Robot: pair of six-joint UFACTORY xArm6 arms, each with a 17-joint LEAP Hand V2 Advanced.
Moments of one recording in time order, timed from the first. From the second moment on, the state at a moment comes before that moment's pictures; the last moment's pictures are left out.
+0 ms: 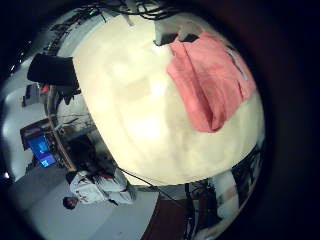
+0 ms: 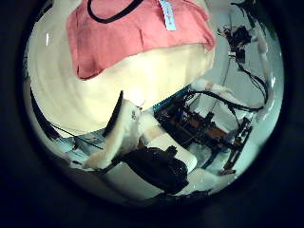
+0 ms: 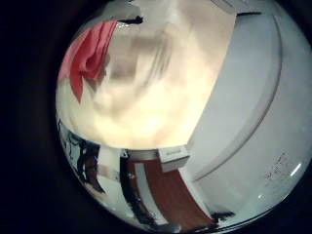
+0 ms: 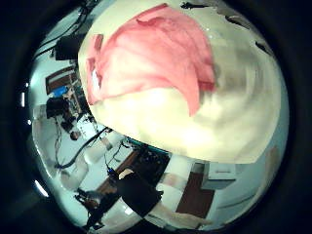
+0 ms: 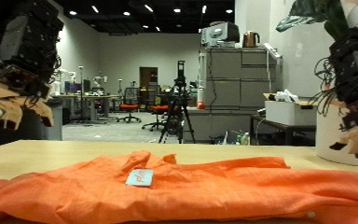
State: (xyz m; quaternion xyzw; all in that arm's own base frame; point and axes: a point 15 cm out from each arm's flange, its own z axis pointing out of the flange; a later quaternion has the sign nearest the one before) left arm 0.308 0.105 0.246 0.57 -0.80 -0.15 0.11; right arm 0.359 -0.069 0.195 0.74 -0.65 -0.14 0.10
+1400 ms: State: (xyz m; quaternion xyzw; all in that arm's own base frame) left arm 0.313 0.109 0.252 0.57 -0.80 -0.14 0.11; right arm 0.428 -0.058 0.111 0.71 -0.67 -0.14 0.16
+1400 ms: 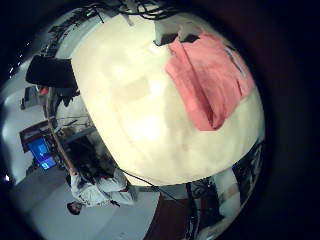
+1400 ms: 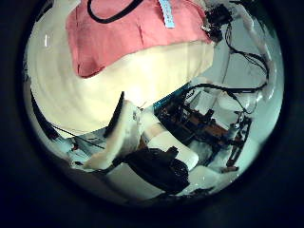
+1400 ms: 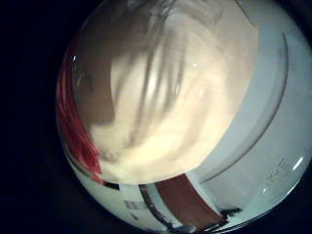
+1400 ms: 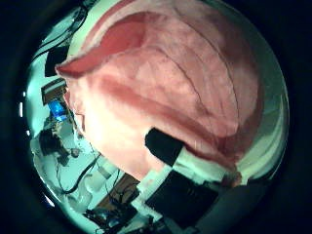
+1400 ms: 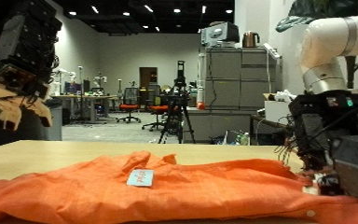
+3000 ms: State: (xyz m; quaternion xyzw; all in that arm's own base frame) left arm 0.258 0.111 0.276 0.58 -0.80 -0.13 0.08; right arm 0.381 0.002 0.300 0.79 -0.59 -0.16 0.08
